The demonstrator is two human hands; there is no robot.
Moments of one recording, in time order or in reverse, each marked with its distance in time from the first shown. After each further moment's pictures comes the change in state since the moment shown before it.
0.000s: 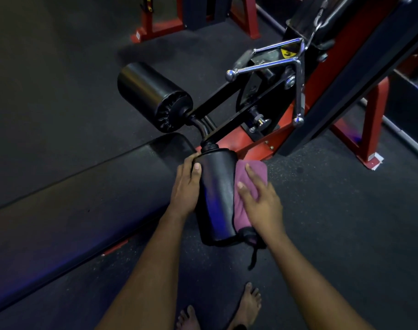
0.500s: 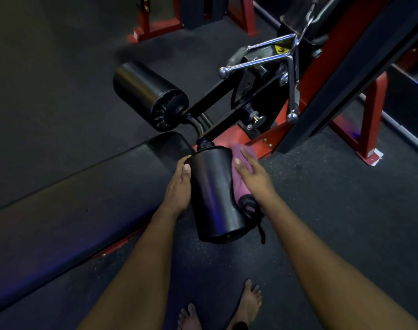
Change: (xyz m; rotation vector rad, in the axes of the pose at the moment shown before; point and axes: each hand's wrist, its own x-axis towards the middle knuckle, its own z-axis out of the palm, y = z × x) left_hand 0.001 -0.015 -0.002 -0.042 -0.043 -0.067; right_hand 0.064 0.000 0.002 0.259 -0.134 0.033
